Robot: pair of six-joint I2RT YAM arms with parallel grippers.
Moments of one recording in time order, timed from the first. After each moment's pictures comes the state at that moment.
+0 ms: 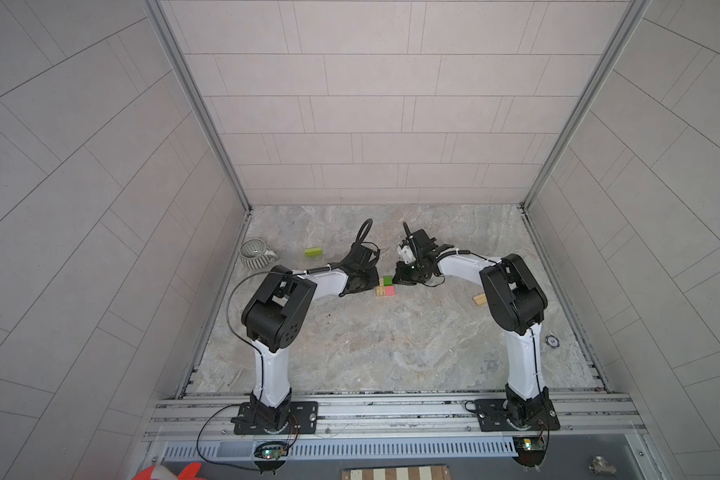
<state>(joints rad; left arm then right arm) -0.51 1.93 1.10 -0.13 0.11 -0.69 0.45 2.08 1.41 -0.41 -0.37 0.47</state>
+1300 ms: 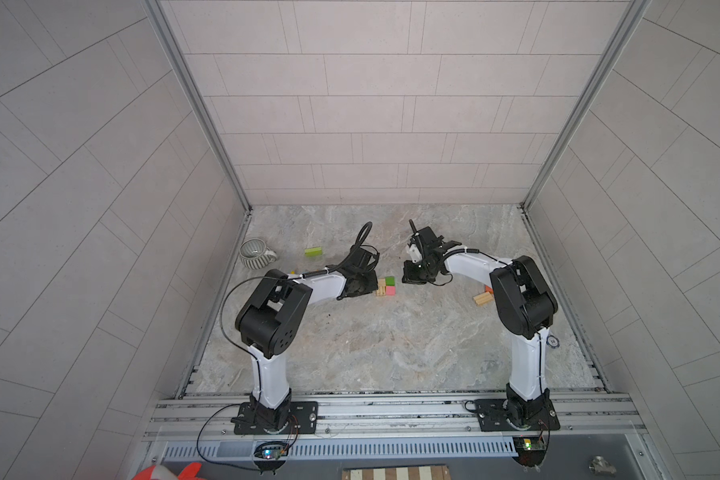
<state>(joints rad) -0.52 1.86 1.05 -0.18 0.10 -0.68 0.42 2.00 1.38 -0.52 -0.28 0.42</state>
